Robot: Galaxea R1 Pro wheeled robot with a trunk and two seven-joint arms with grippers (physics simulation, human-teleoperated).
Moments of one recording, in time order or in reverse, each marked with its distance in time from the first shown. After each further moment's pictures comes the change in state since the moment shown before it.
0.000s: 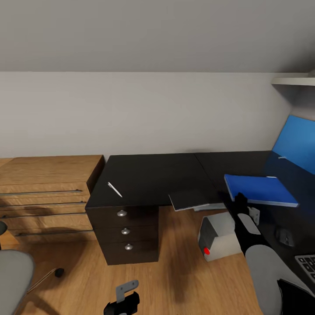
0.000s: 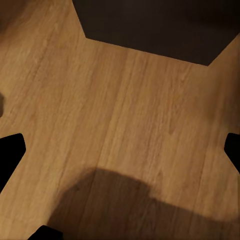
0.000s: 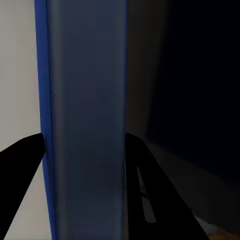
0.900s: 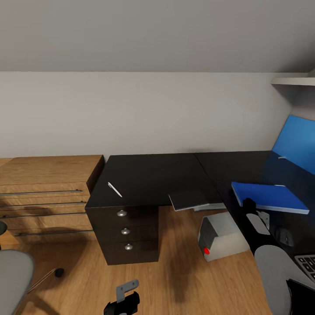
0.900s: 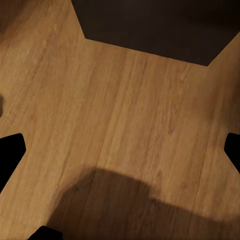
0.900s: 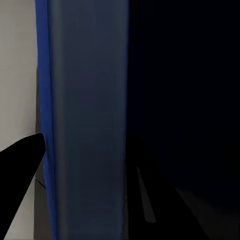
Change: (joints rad) left arm 0.000 0.000 -0.001 -0.002 0.000 0.000 0.000; right arm 0.000 -0.065 0.008 0.004 0.002 0.013 -0.145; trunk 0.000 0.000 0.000
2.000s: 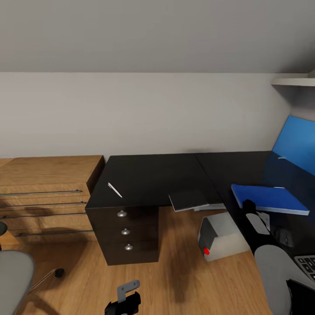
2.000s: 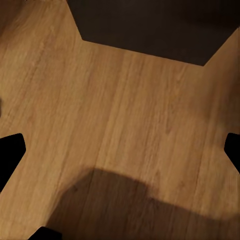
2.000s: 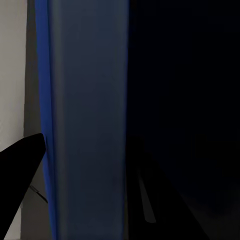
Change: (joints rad) left arm 0.000 0.000 -0.014 -0.005 0.000 0.001 0.000; right arm 0.000 0.000 0.001 -0.001 0.029 0.003 -0.049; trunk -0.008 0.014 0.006
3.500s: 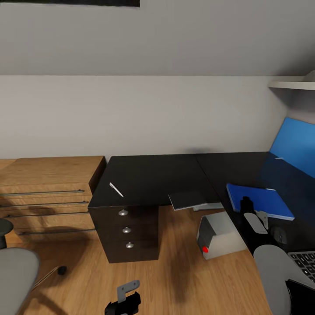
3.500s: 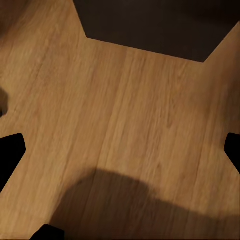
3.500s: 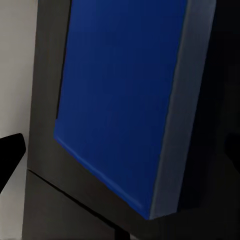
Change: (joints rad) left arm 0.000 0.000 -0.001 0.000 0.000 -0.001 0.003; right arm 0.000 0.000 0.043 -0.002 0.010 0.000 0.000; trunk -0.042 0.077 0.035
